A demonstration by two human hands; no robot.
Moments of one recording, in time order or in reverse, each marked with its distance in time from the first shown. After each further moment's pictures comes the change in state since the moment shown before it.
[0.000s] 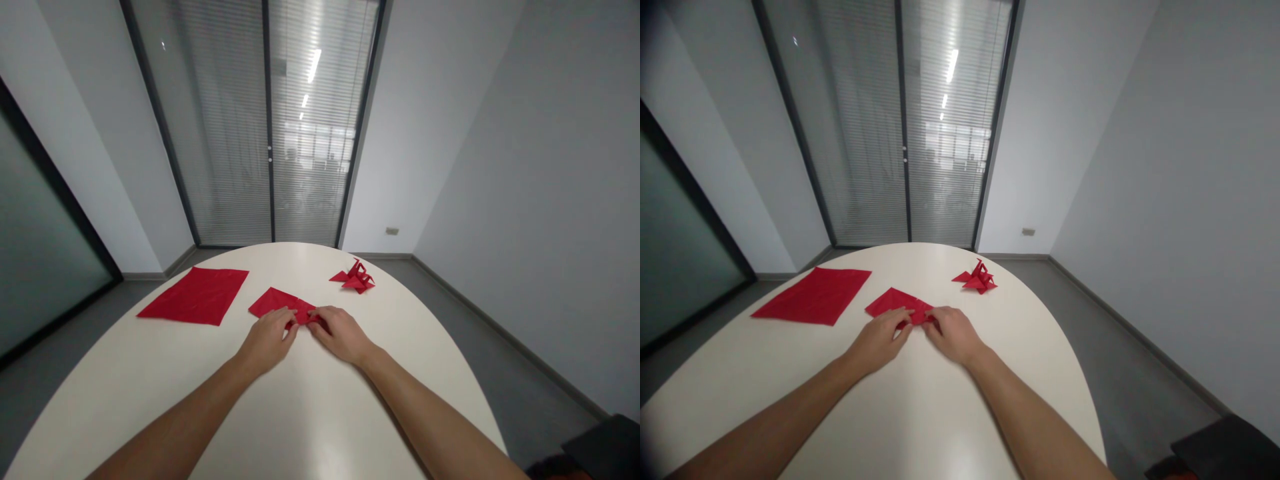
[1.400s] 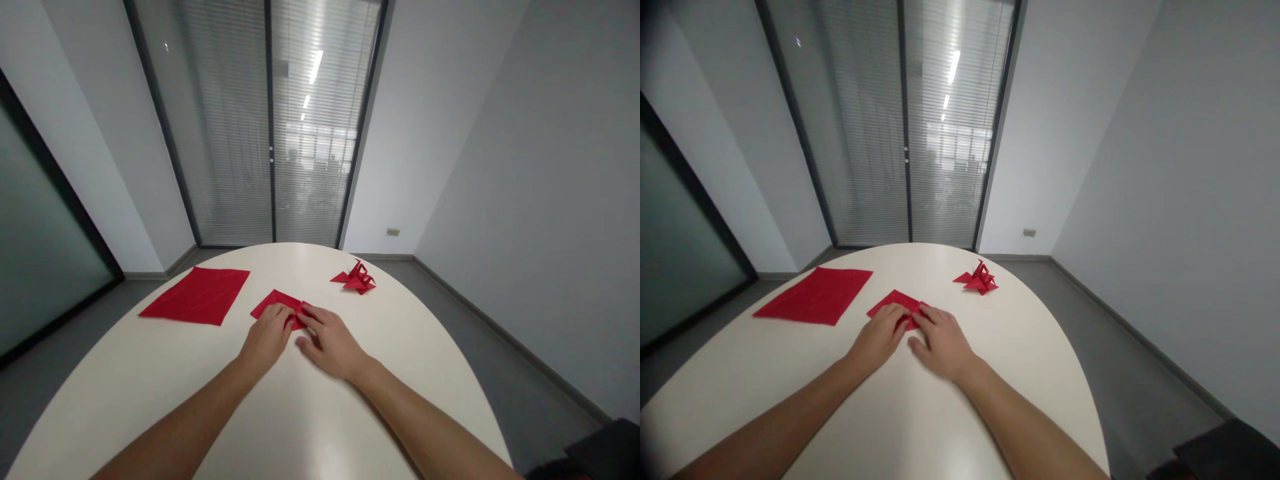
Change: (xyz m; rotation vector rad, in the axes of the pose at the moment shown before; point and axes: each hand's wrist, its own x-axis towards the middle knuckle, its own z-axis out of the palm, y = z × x) left_hand 0.004 -0.004 0.002 0.055 0.085 -0.014; right_hand -0.004 -0.019 0.014 -0.026 -0.009 -0.052
